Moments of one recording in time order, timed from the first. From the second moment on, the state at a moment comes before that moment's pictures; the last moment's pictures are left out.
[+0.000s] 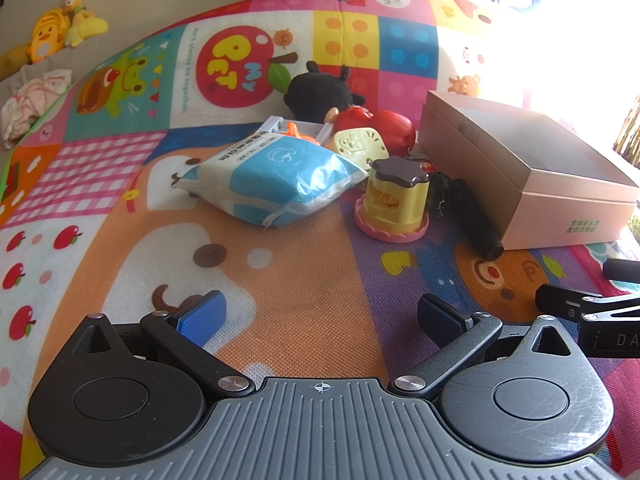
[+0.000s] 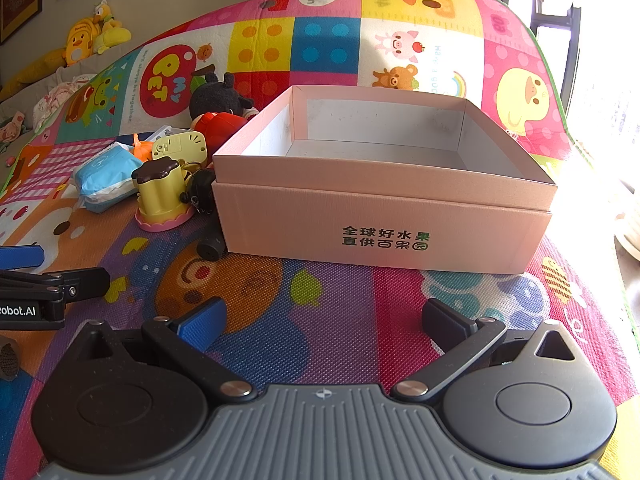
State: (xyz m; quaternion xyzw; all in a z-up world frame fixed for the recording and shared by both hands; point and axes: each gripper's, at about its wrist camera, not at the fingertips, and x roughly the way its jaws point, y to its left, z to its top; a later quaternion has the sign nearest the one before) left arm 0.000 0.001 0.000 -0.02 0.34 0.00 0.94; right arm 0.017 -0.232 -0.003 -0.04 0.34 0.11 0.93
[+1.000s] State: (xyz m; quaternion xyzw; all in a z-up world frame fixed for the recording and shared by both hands) left arm 0.005 -0.002 0.000 -0.01 0.36 0.01 0.93; right arm 0.032 -0.231 0.003 -0.06 0.37 0.14 0.92
